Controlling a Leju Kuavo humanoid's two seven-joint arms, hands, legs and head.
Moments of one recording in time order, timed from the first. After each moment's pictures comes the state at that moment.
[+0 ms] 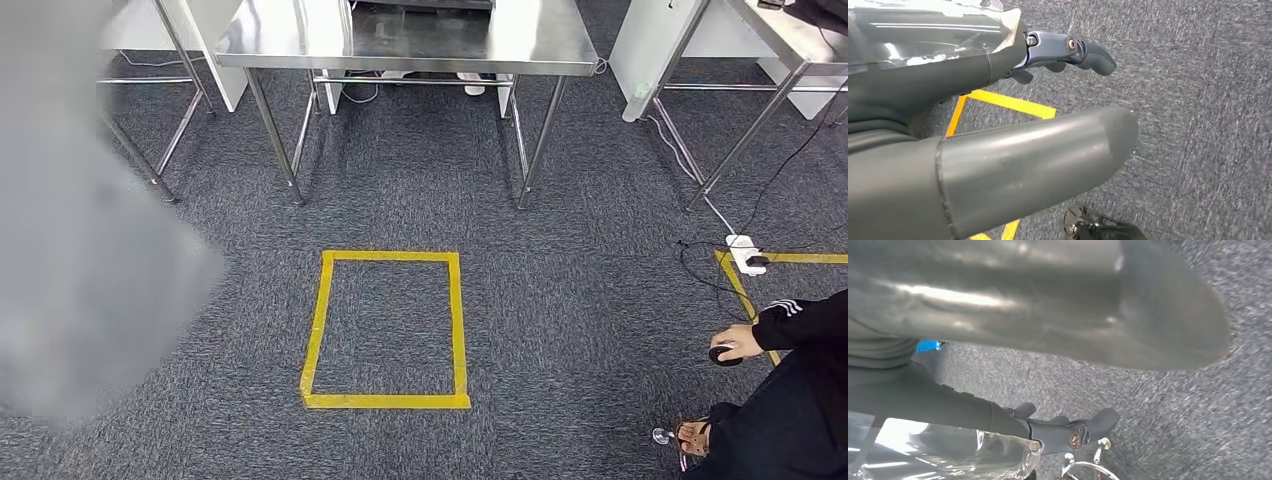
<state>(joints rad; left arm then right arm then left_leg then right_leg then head) -0.07 -0.17 0.74 -0.21 -0.56 0.40 -0.15 -0.09 0.08 -0.09 -0.21 0.69 -0.50 0.13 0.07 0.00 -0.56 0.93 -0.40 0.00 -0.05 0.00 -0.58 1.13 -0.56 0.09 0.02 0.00</state>
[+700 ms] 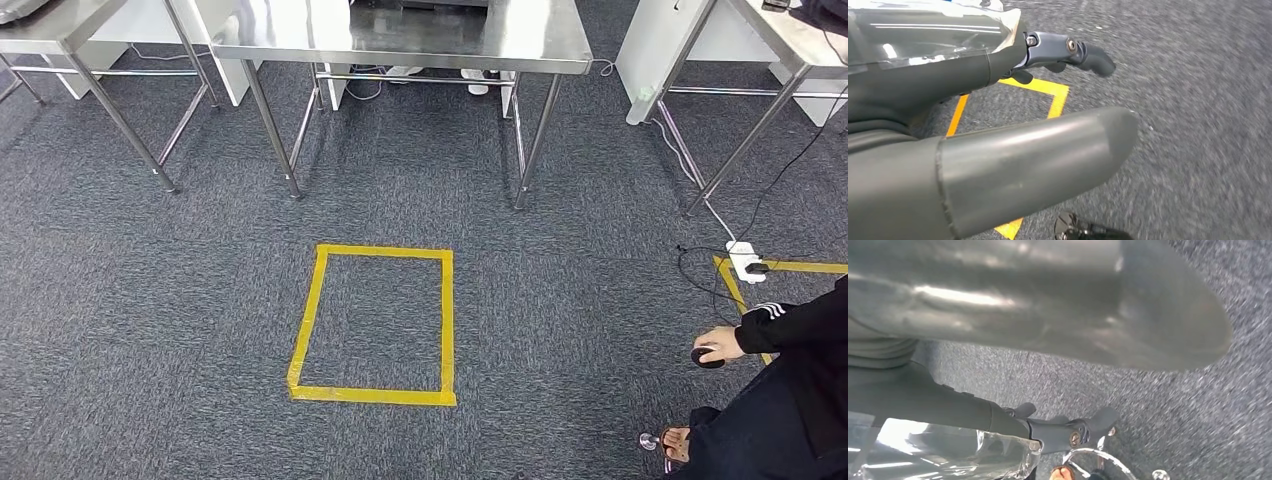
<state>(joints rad) -0.07 -0.15 0.73 -0.20 -0.56 0.40 -0.14 -0.09 0.09 -0.10 -0.21 0.69 -0.51 0.13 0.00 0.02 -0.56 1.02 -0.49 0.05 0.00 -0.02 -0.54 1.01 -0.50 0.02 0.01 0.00</state>
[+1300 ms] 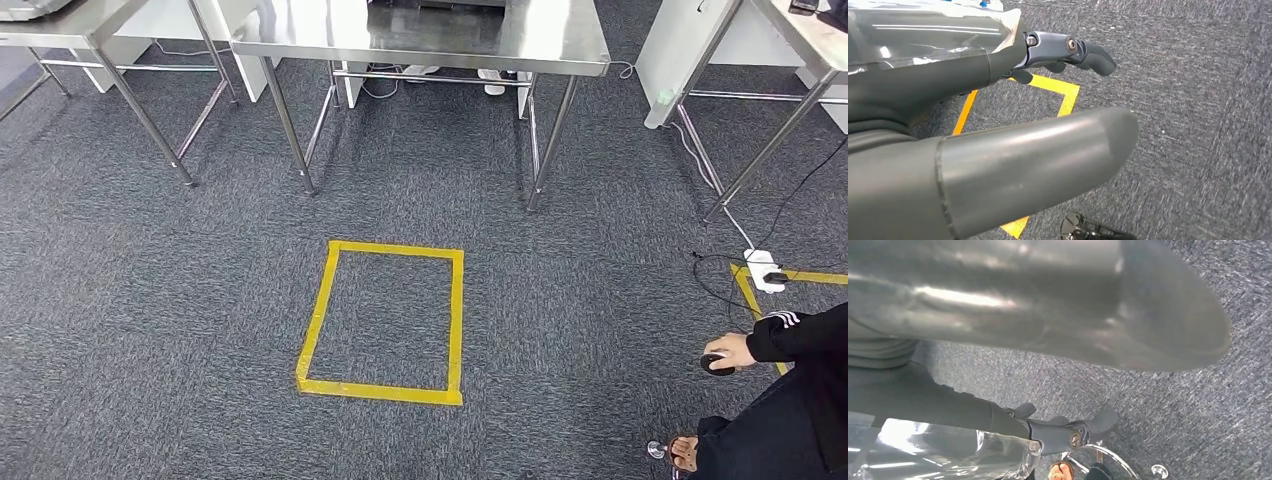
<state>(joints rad) -0.07 -0.15 0.73 -0.20 -0.57 0.40 -0.13 -0.09 0.09 -0.13 -0.21 0.68 -0.52 0.12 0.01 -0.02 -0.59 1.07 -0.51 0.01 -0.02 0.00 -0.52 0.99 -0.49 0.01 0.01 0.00</state>
